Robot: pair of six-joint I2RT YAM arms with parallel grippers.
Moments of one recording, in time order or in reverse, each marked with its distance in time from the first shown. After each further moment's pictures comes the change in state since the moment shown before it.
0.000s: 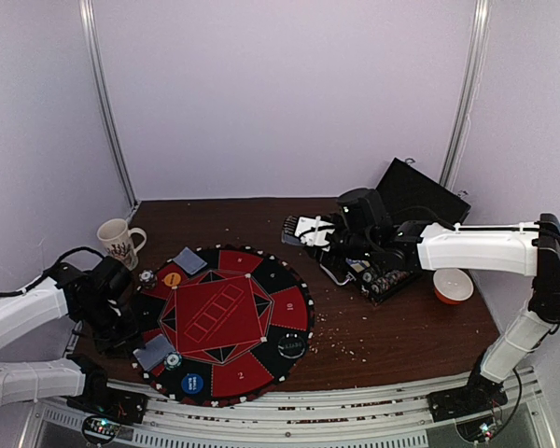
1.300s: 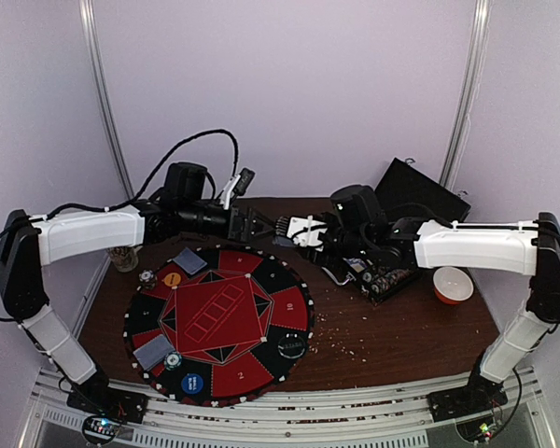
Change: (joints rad) left arm -0.245 0.696 0.627 1.077 0.571 0.655; right arm 0.037 0.018 0.052 -0.029 -0.046 -0.023
